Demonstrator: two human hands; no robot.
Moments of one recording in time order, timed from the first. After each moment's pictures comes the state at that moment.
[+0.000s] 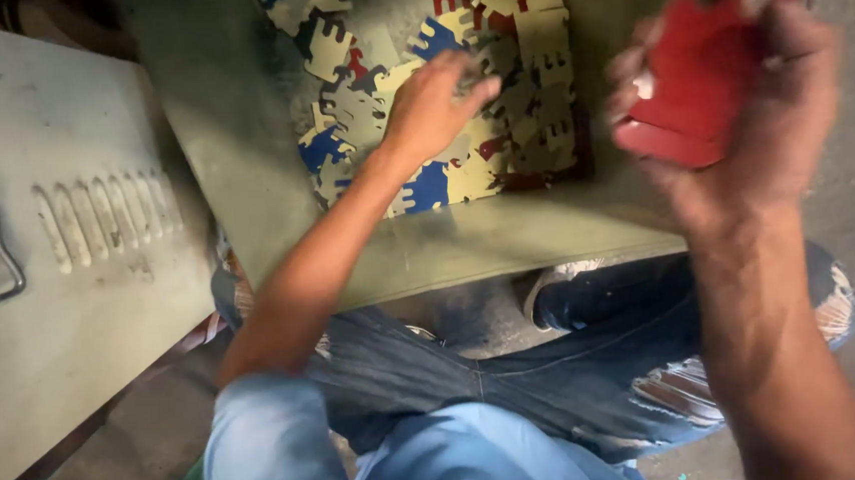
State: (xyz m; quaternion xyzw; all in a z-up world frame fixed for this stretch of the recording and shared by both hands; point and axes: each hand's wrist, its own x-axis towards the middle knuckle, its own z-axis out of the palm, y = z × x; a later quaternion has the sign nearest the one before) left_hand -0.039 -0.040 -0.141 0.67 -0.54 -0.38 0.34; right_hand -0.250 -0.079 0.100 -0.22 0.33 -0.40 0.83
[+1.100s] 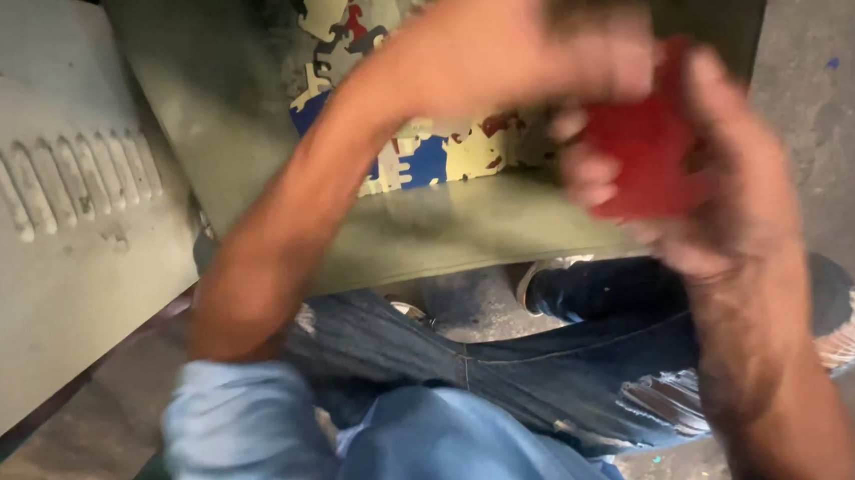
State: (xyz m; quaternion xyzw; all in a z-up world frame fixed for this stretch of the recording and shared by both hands) left_hand -0.038 -0.066 0.017 0.35 -0.77 -0.34 0.42; right_hand -0.252 -0.068 0.085 -0.21 0.30 -0.24 0.90
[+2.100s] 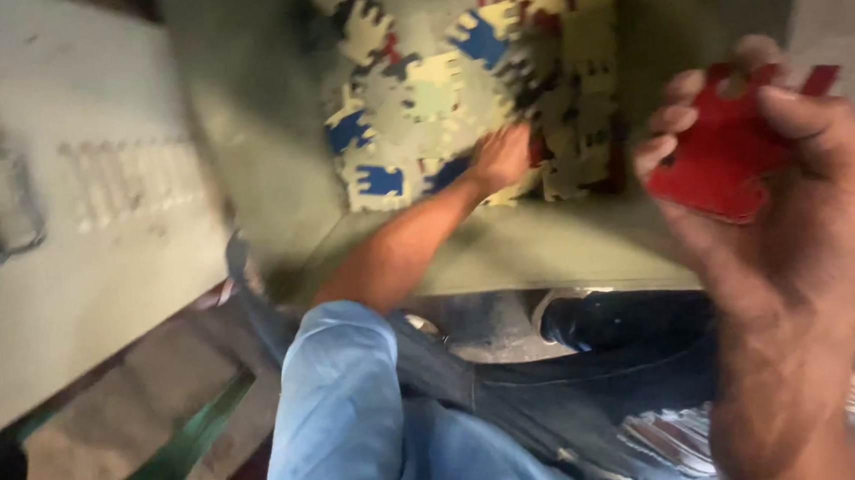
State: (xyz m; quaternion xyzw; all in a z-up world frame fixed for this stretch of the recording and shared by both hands) left_hand -0.128 -0.032 -0.305 0.72 -0.53 -0.43 0.13; right_hand -0.256 -0.081 0.111 -0.11 0.39 -0.37 0.84
